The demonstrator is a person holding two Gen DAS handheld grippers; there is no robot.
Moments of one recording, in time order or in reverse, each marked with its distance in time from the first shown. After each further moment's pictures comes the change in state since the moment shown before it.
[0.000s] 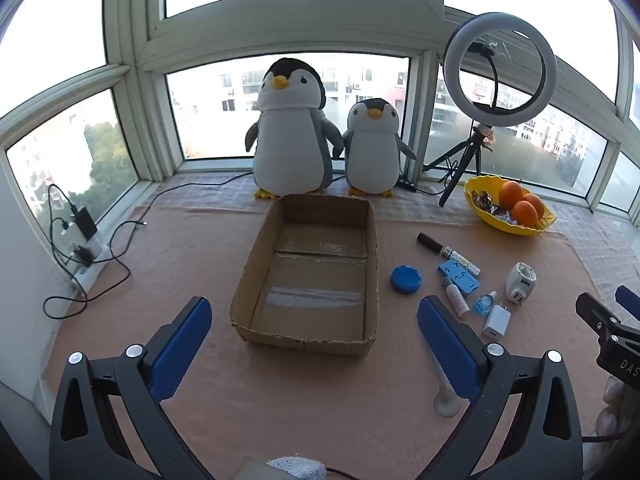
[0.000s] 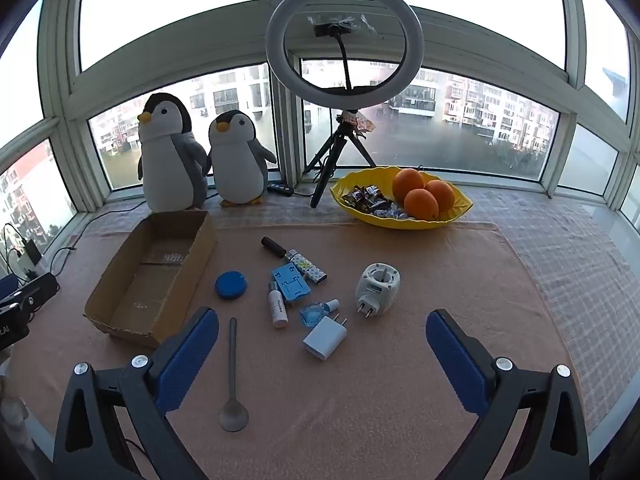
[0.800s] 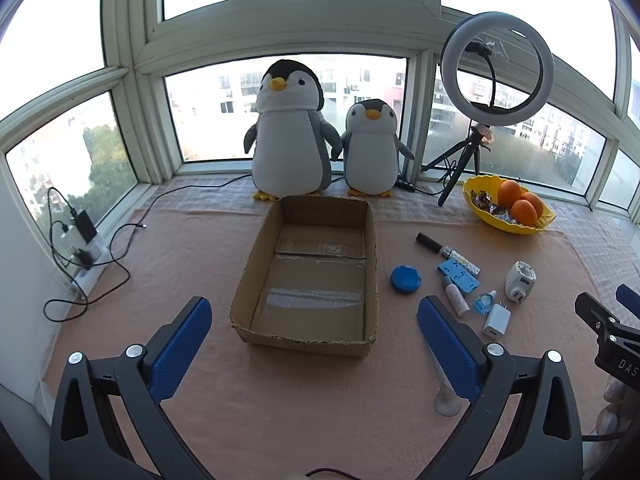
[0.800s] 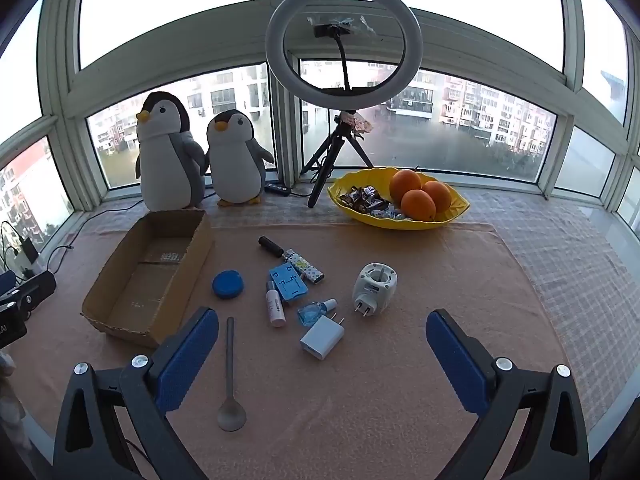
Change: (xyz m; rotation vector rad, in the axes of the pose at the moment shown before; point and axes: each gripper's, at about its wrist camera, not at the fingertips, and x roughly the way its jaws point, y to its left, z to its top) left arm -0.001 -0.003 0.003 0.018 -0.011 0.010; right arm -0.001 0.001 0.000 -0.008 -0.005 -0.012
